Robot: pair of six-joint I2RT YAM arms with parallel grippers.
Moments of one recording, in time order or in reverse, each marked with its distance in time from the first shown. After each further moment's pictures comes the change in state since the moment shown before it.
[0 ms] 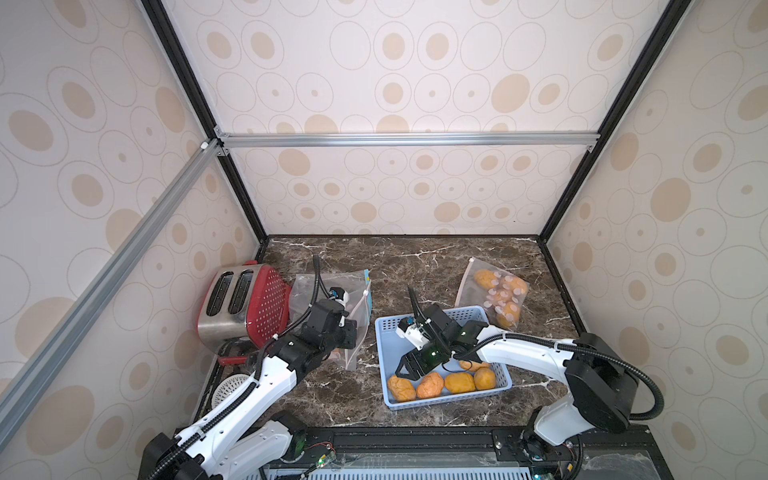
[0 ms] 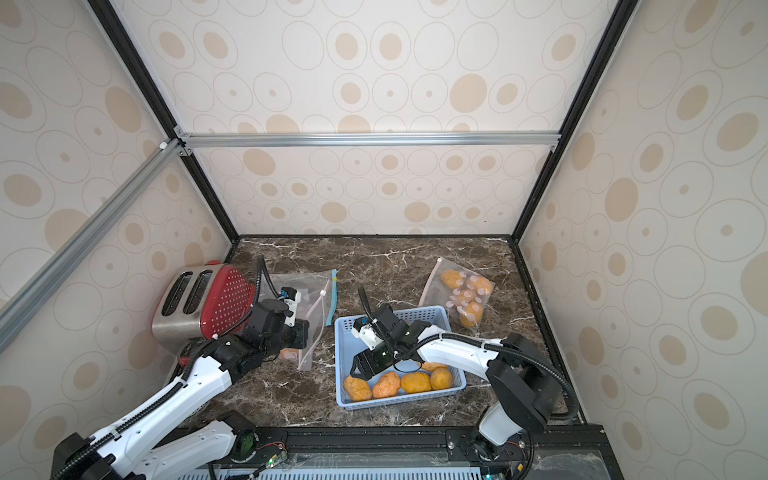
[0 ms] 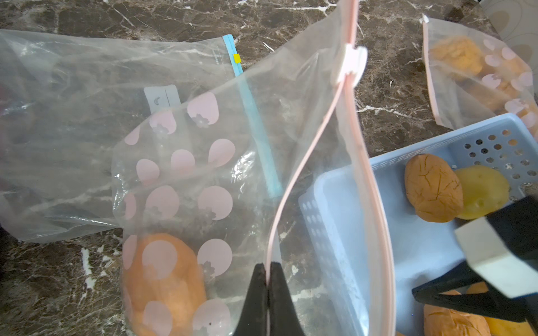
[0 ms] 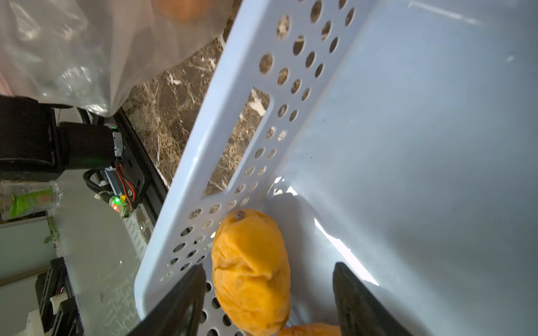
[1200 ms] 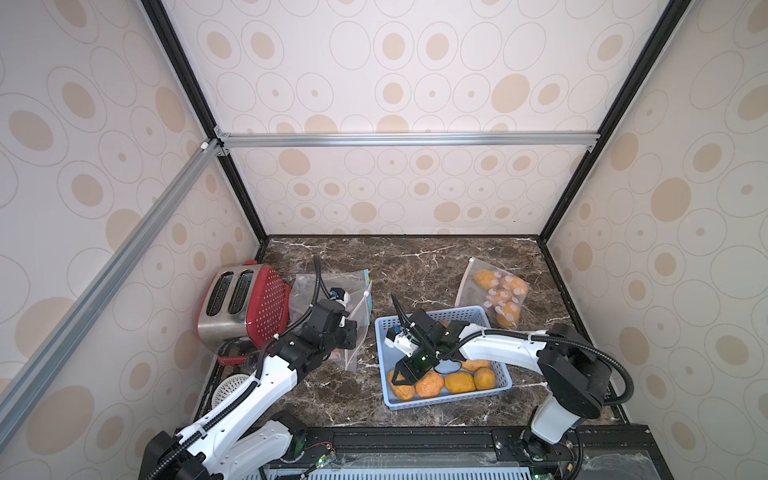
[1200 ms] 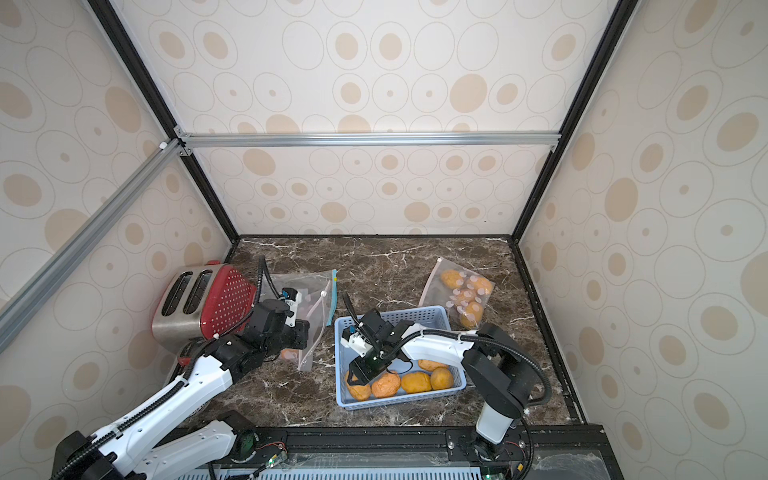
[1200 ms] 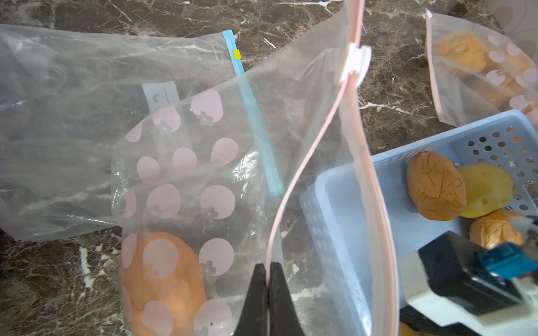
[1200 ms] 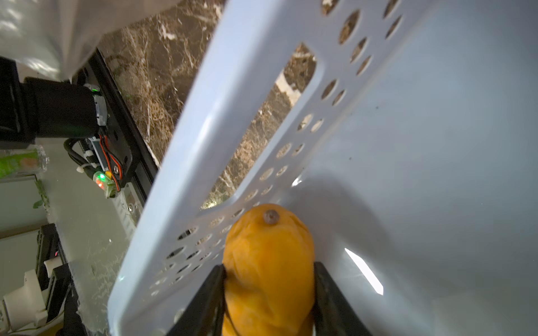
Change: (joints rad) left arm 0.000 0.008 -0.003 0.001 0.002 0.000; right arm 0.042 0.113 0.070 -0.029 -0.021 -0.070
